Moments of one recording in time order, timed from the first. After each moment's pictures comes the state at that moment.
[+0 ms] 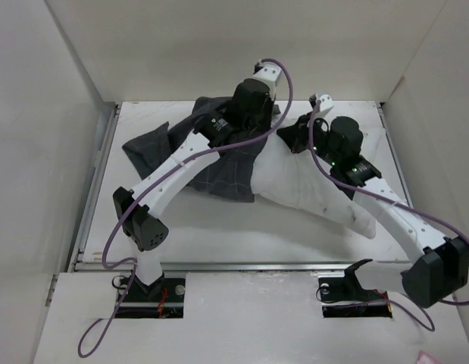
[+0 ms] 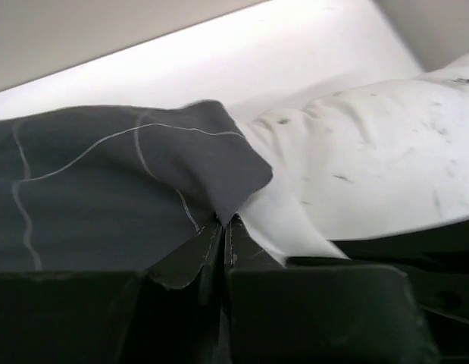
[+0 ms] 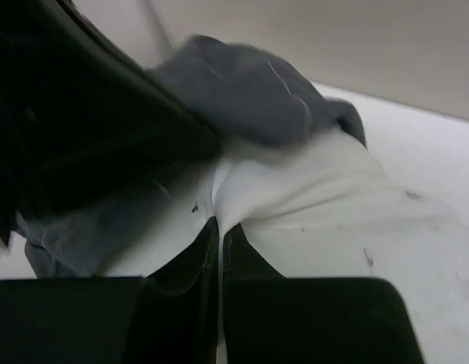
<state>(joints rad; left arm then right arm) -0.80 1.82 2.04 -0.64 -0.26 -0.25 0.43 1.26 1.10 0.05 -0.25 0.22</state>
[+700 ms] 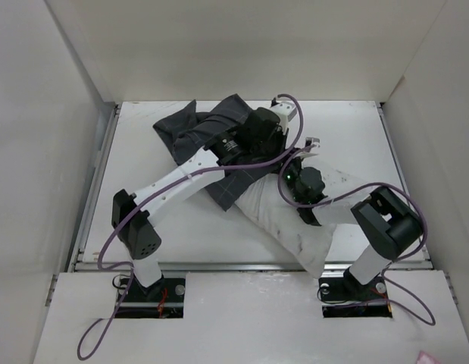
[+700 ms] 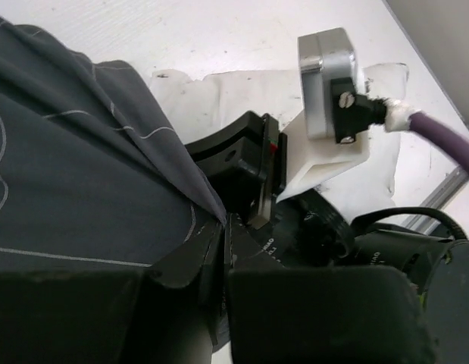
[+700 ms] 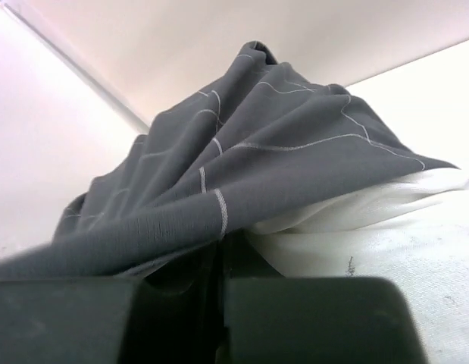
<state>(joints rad) -0.91 1.75 1.79 -0.61 -0.01 -0.34 0.62 1.64 0.61 1.22 0.24 0.66</state>
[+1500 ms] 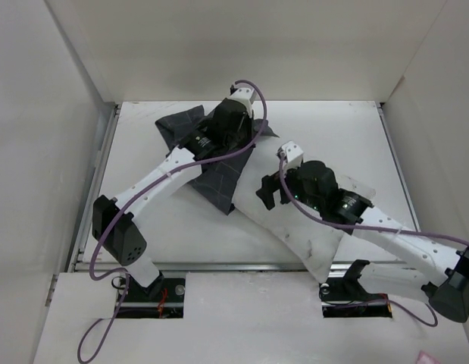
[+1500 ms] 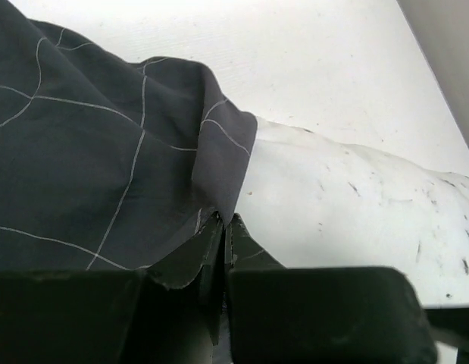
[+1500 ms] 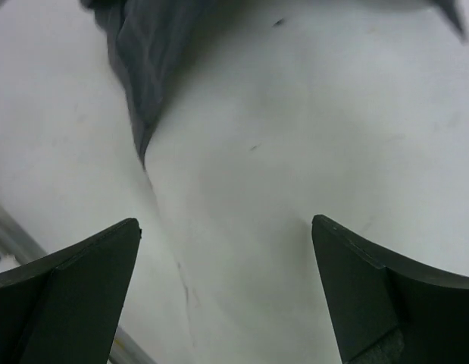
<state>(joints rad) -0.73 1.62 1.60 -0.43 -0.15 -0.38 0.76 1.06 0.89 -0.20 0.09 0.18</state>
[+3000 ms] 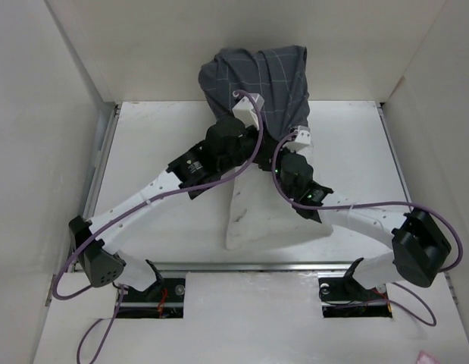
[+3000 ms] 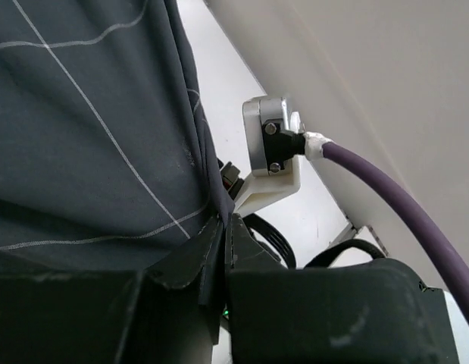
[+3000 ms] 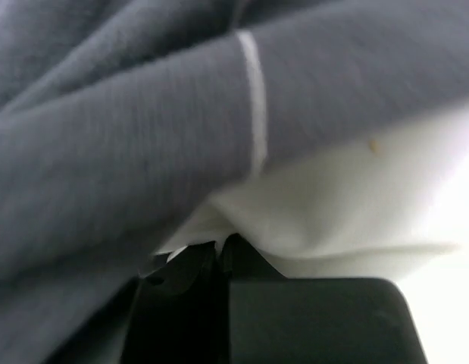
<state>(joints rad) -0.91 1.43 1.51 -0.30 -0.06 -0.54 0.81 1.42 0.90 0.51 0.59 0.55</state>
